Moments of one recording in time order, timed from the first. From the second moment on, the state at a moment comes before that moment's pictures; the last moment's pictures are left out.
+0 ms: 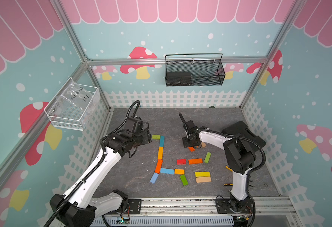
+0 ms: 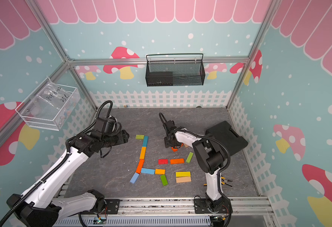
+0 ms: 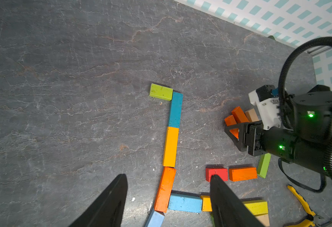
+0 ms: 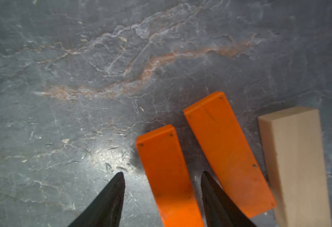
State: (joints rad) left arm -0.42 1.17 1.22 -0.91 -0.09 -0.57; right arm 0.56 1.99 1.36 -0.61 0.05 0.35
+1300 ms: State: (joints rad) left arm -0.42 1.18 1.22 -0.90 -0.07 -0.57; right arm 0.36 1.76 1.09 -0.59 0.20 0.28
